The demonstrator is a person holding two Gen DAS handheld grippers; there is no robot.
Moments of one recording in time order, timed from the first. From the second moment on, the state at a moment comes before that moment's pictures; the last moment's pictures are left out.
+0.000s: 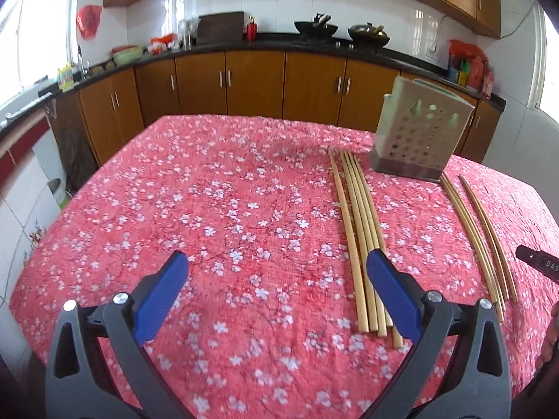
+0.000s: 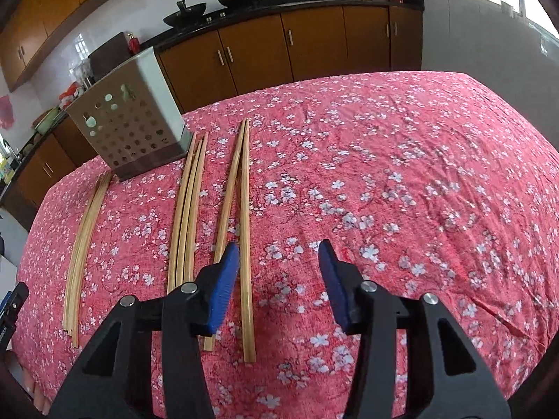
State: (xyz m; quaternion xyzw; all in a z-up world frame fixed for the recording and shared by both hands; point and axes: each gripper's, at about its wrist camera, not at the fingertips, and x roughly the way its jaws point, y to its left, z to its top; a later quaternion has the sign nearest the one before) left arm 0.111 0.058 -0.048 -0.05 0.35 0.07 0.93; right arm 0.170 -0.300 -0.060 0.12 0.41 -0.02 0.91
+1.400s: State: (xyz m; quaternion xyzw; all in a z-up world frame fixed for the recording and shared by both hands) left arm 0.193 0.067 -0.084 -0.03 0.43 0.00 0.90; right arm 0.208 -0.318 -0.077 0.08 0.42 -0.03 0.90
